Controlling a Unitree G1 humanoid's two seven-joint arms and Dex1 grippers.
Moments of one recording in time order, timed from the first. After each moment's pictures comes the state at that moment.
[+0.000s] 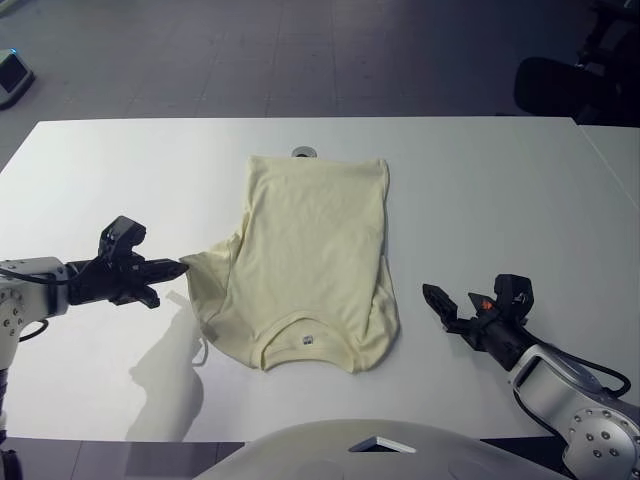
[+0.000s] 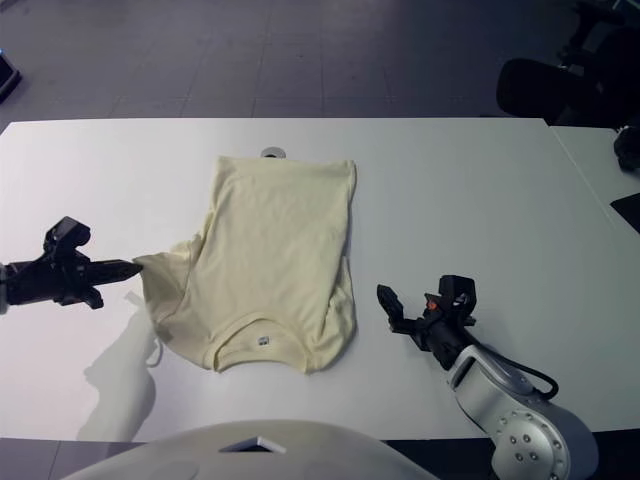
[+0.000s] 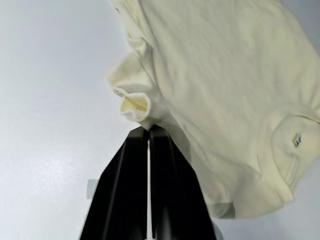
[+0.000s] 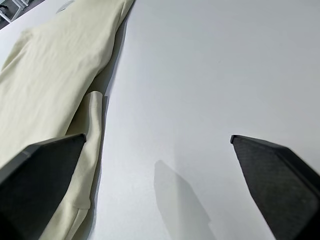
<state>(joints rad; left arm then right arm) 0.01 1.08 0.27 -0.27 -0.67 1.10 -0.86 0.33 -0.16 -0.45 -0.87 0.90 1.28 -0.08</state>
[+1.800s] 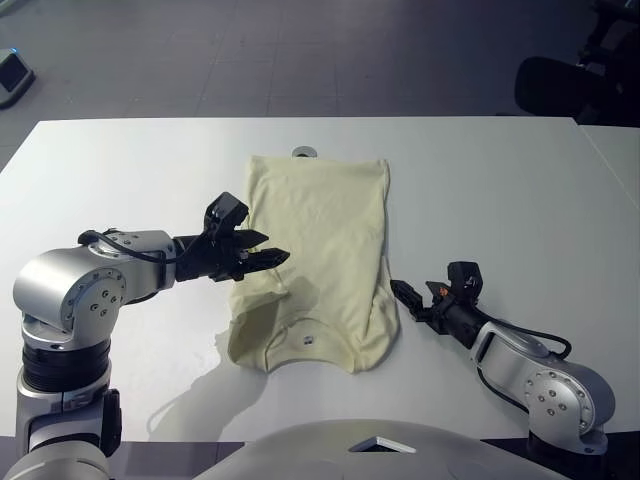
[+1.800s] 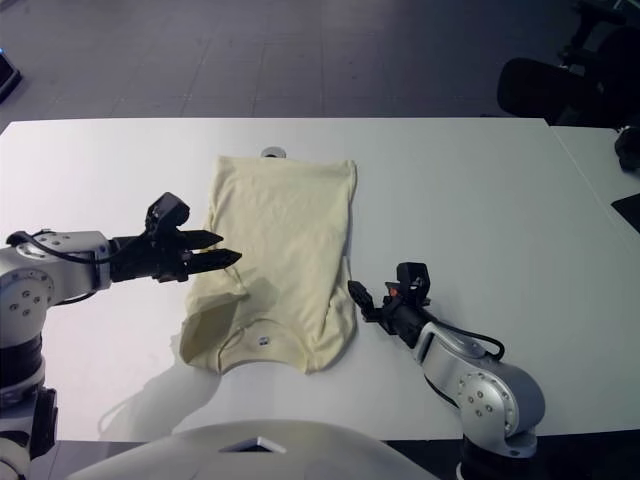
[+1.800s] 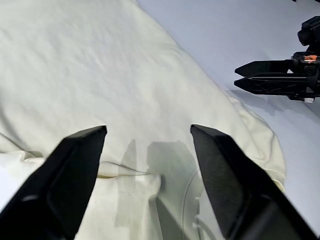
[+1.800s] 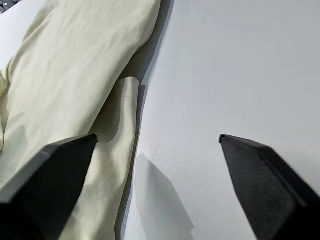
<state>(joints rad) -0.29 0.69 0.12 -0.53 -0.78 1.37 -0.54 0.21 -0.23 -0.18 -0.68 0.78 1.17 -0.03</state>
